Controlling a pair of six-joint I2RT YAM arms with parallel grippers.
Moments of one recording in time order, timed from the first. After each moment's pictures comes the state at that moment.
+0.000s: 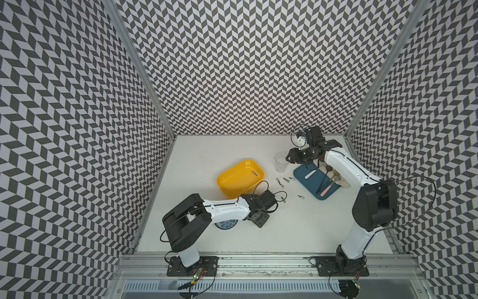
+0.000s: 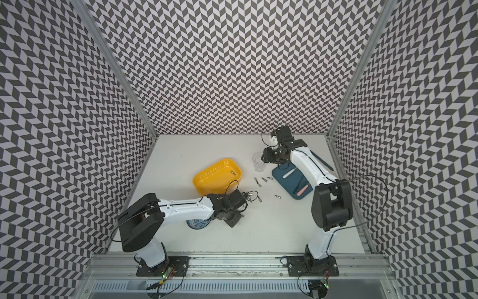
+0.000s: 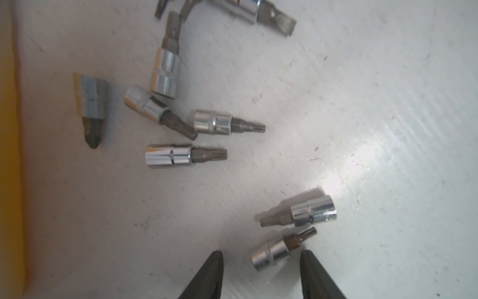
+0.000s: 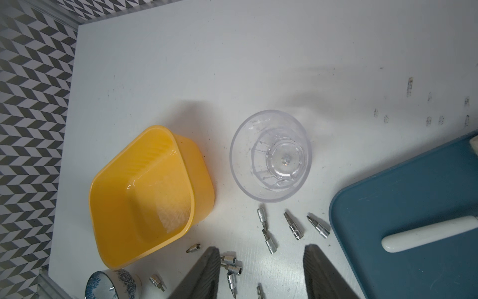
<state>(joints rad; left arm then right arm) -1.01 1.71 0.97 -0.52 -0.12 -0.23 0.25 1.78 1.55 -0.76 -0.29 0.26</state>
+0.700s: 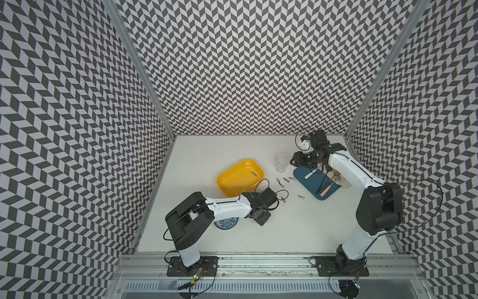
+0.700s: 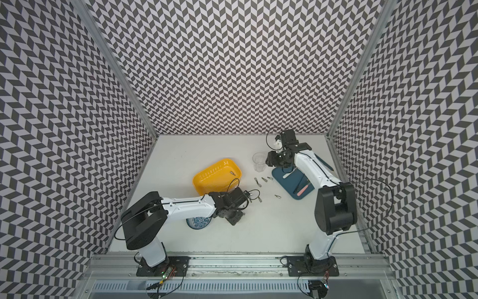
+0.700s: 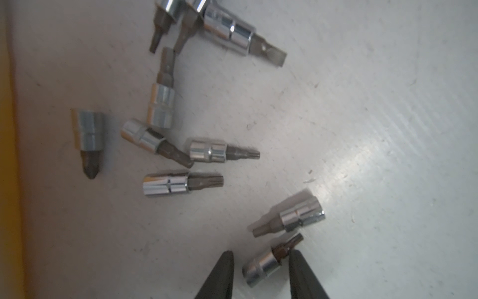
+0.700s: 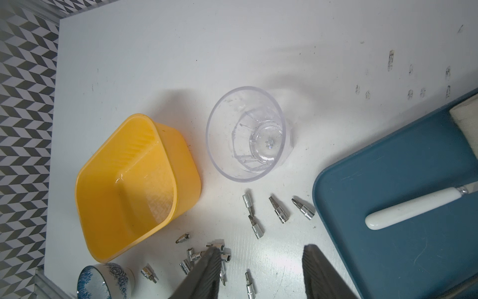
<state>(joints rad) -1.00 1.74 1.00 -0.51 -0.10 -0.20 0.22 1.73 1.46 -0.75 -0.30 0.25</state>
